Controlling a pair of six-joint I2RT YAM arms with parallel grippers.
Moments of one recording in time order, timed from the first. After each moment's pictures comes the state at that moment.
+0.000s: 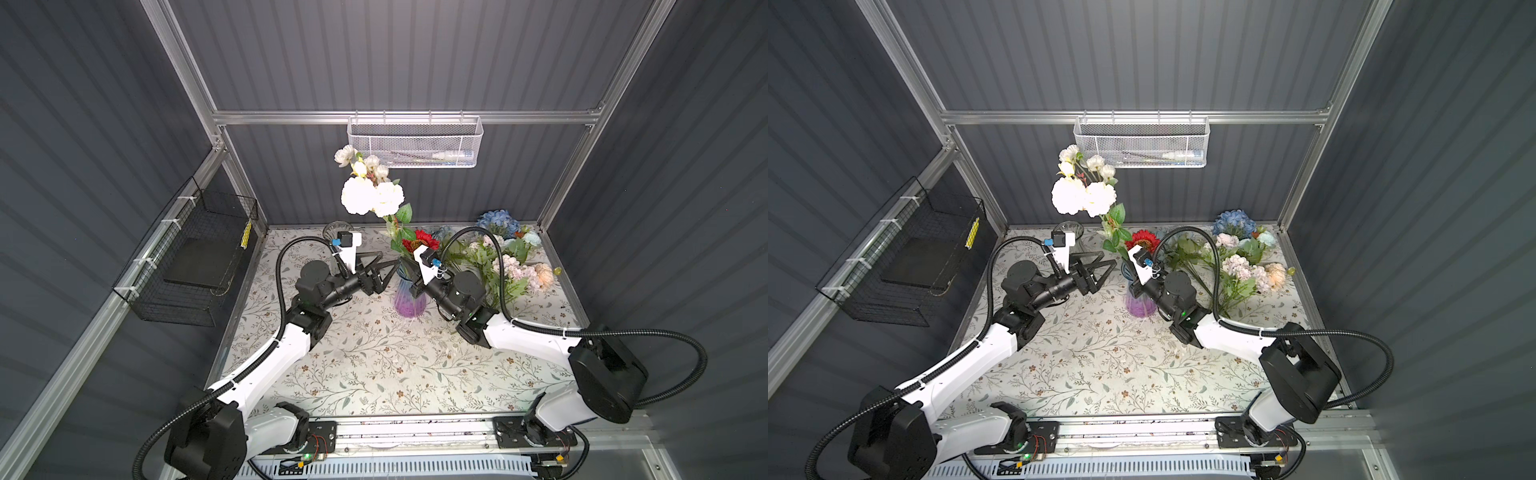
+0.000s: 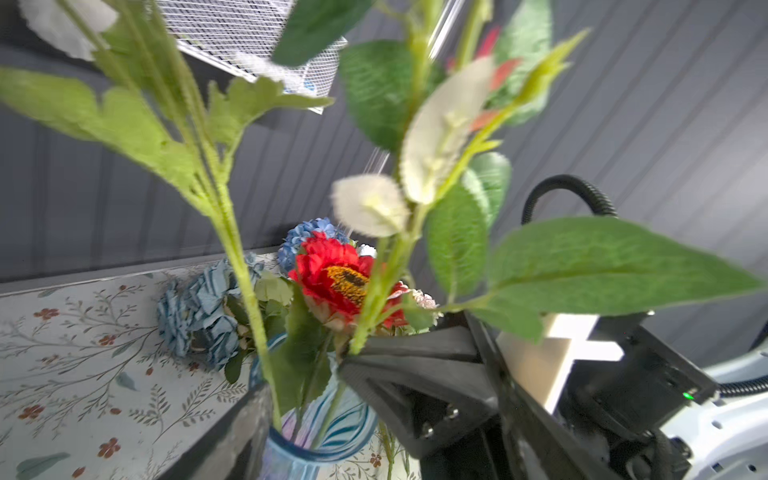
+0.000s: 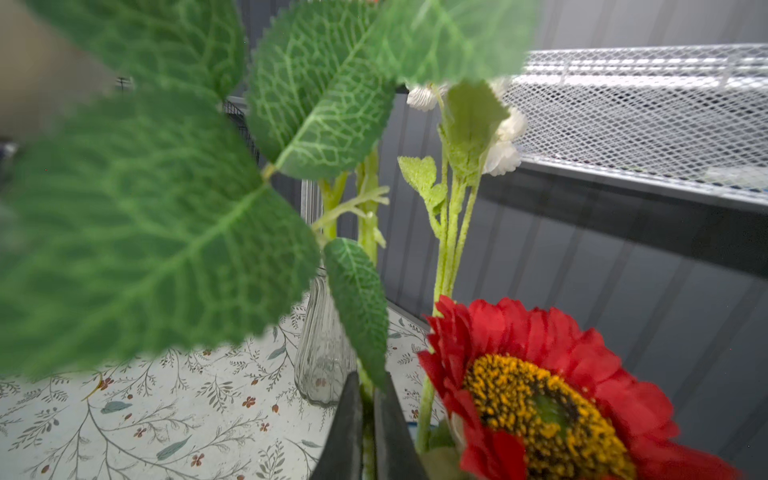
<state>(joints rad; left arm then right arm) -0.47 1.19 0.80 0.47 0.55 -0.50 0.78 1.52 0.83 0.80 0.01 -0.14</state>
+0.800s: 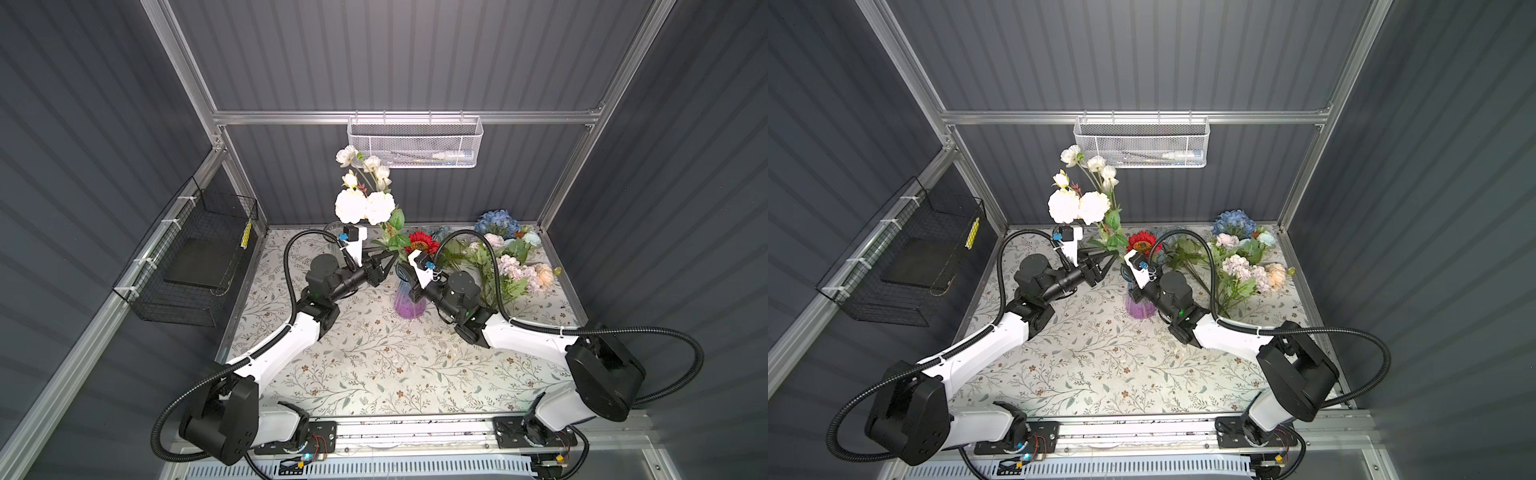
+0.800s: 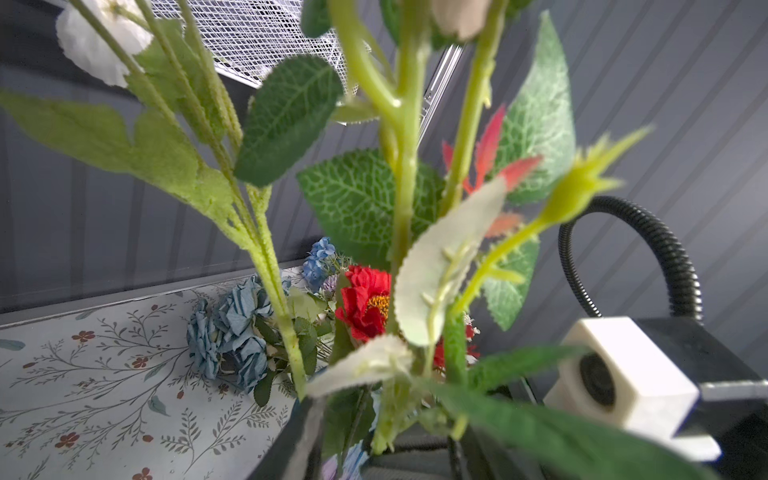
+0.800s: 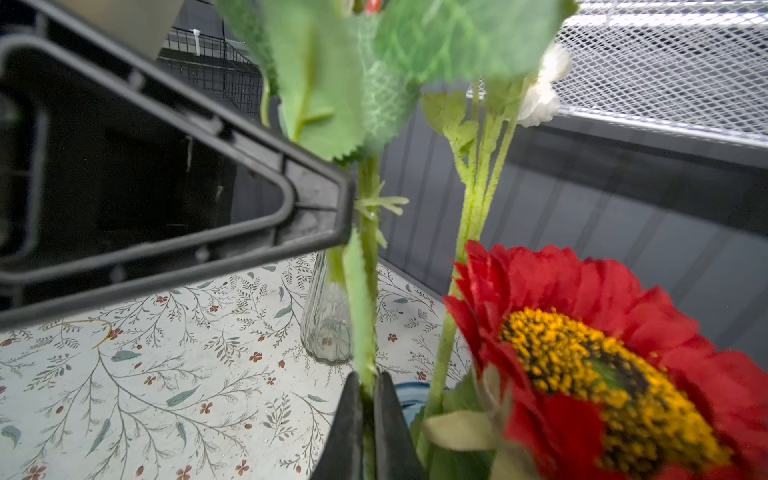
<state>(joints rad) -0.47 1.33 0.84 0.56 0.49 -0.46 0.77 1.53 0.83 0.71 -0.01 -0.16</state>
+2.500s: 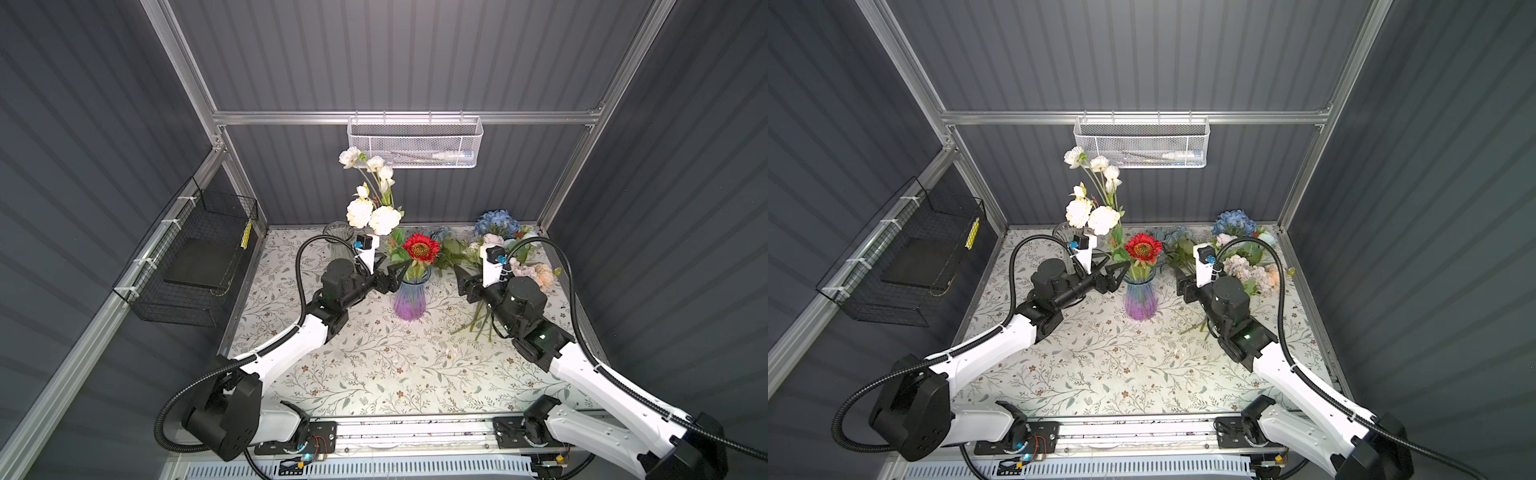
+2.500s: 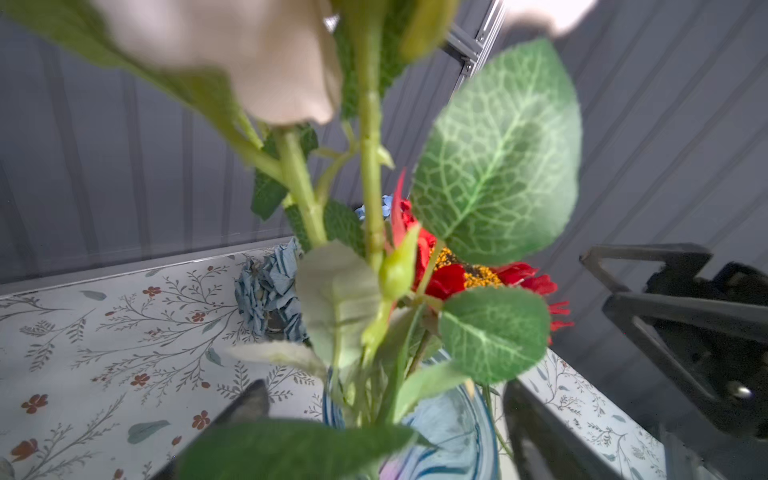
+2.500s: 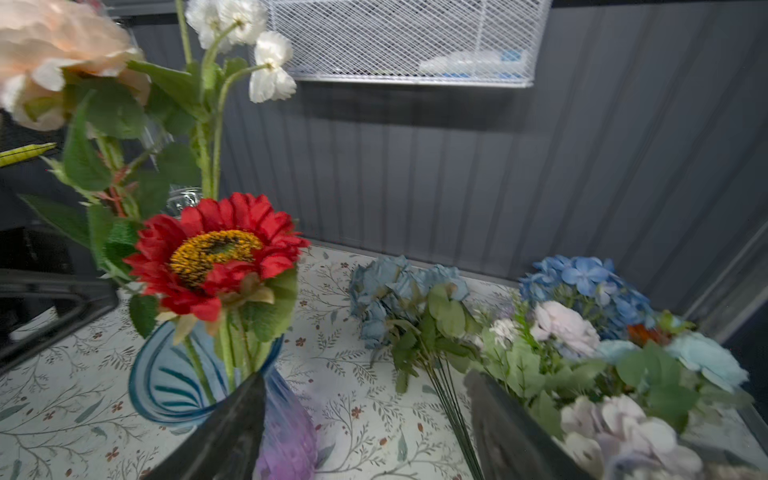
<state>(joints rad) -0.56 1.32 0.82 0.43 0.29 -0.34 0.56 0.95 0.71 0.11 0.24 0.05</state>
